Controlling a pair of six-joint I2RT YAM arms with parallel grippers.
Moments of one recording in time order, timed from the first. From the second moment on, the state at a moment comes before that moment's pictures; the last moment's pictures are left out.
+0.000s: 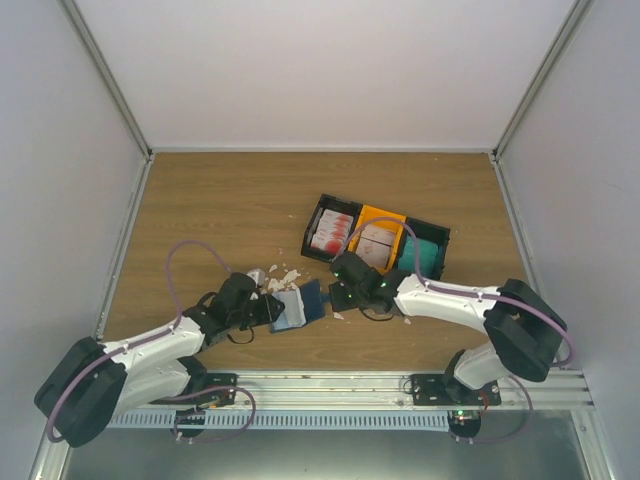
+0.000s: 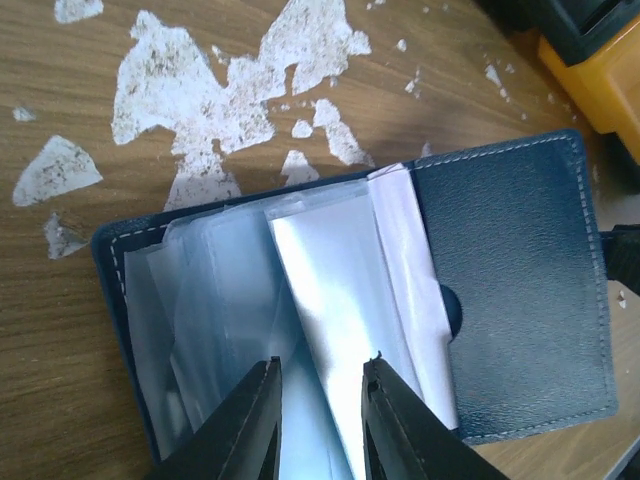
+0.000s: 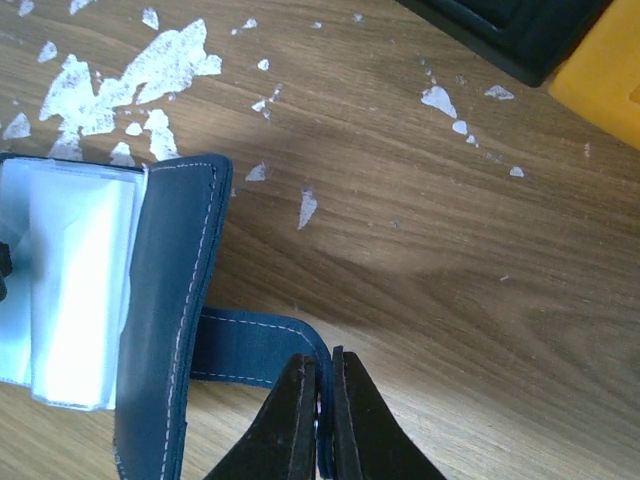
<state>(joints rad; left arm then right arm) -0.63 1.02 0.25 -0.01 0.18 -0.83 0.93 1.46 0.79 -0.32 0.06 0.62</state>
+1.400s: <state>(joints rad) -0.62 1.42 0.46 0.20 0.54 -0.74 0.90 1.23 0.64 -0.09 -0.37 0.40</state>
